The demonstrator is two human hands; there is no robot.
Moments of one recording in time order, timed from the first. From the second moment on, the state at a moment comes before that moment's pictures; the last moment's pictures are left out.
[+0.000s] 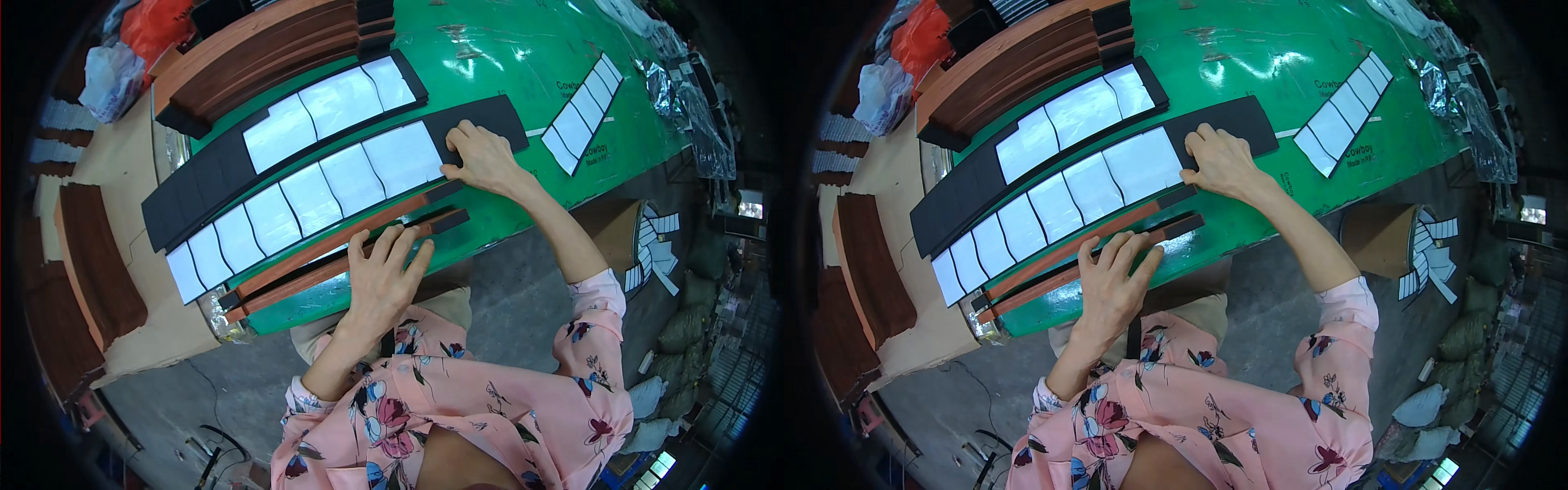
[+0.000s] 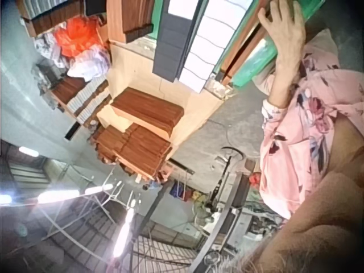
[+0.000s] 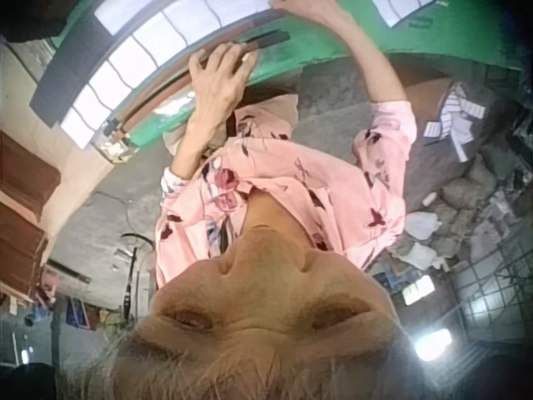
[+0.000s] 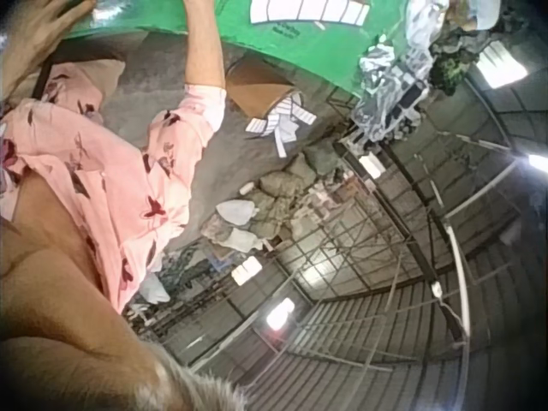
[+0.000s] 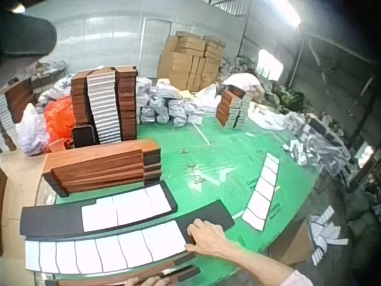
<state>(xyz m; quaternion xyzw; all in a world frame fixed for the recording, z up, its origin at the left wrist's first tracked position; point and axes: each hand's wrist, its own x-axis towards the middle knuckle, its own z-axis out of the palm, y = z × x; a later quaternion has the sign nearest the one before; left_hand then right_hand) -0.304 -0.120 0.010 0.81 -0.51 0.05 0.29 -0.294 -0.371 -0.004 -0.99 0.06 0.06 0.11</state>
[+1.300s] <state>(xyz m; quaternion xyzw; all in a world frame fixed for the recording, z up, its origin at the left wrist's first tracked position) -0.319 -0.090 0.031 0.84 -0.45 0.11 0.28 -0.320 -0.398 -0.015 -0.91 0.08 -0.03 0.40</state>
